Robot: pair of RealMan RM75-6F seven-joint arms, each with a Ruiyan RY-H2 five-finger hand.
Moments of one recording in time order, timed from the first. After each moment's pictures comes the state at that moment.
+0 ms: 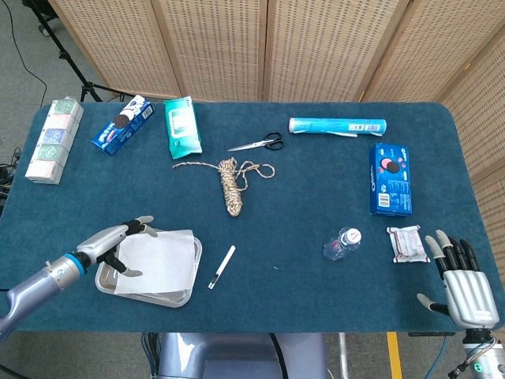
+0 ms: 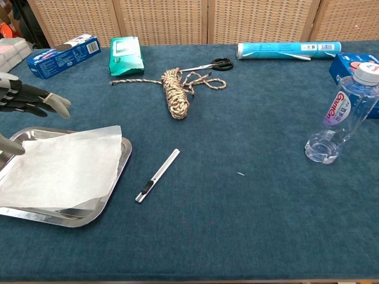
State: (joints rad) left arm -0.76 -1.02 0.10 -1.65 1.53 0.69 -0.84; right arm 0.05 -1.11 0.03 -1.68 -1.52 1.47 -0.14
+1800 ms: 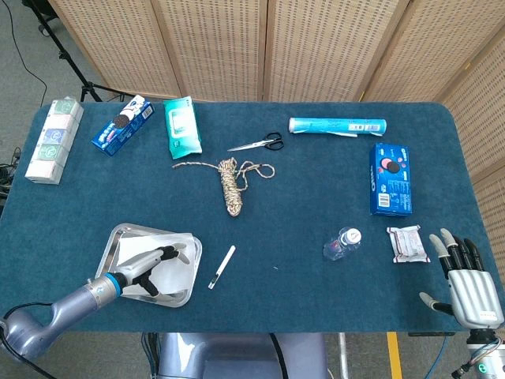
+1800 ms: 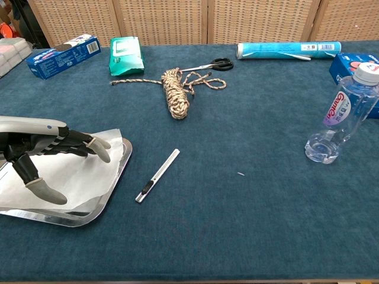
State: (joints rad) left arm -0.74 -1.19 0.07 -1.69 1.44 0.61 -0.68; right arm 0.05 -1.10 0.03 -1.68 -1.52 1.48 -0.11
